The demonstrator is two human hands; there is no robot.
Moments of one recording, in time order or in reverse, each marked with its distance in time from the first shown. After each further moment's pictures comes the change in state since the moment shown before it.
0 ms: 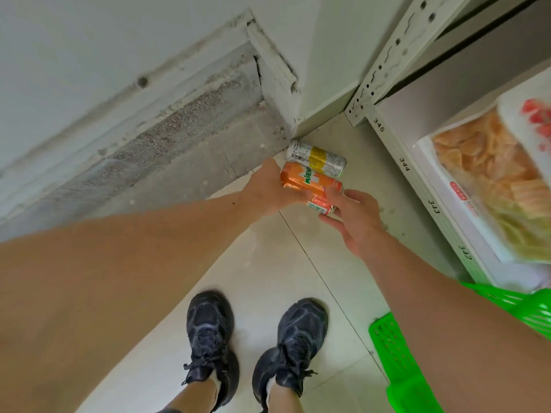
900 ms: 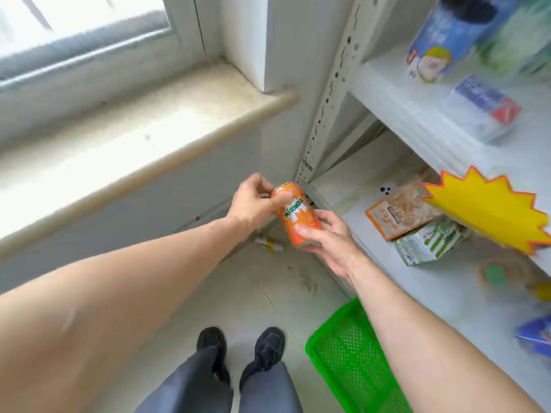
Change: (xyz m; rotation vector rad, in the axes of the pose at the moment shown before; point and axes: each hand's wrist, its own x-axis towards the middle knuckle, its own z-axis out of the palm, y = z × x) left_hand -0.406 0.301 -0.173 -0.469 0.203 0.399; right_hand -0.461 -0.238 -0.086 -0.008 -0.278 -0.391
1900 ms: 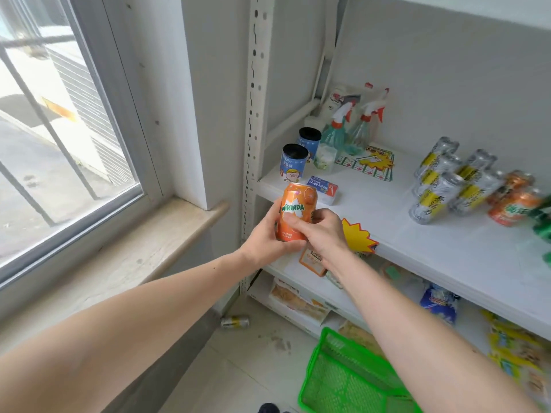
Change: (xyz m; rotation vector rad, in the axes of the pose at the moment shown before) left_hand -0.117 0.188 0.020 0.057 -0.695 0.463; right_hand -0.172 -0.176 0.015 -0.081 0.554 -0.413
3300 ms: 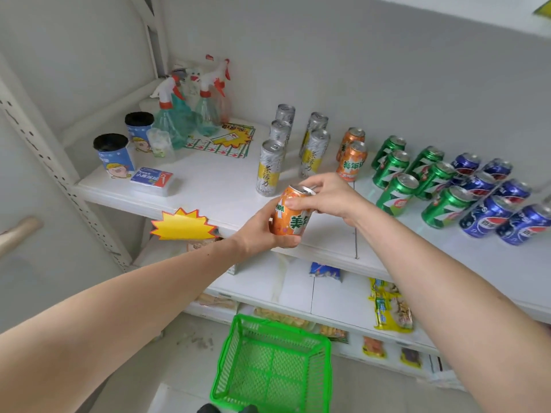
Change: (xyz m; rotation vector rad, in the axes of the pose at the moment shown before) left_hand 0.114 0.027 0.327 0.085 -0.342 -0.064; right_hand 0.023 -0.010 -0.386 -0.474 -0.046 -0.015
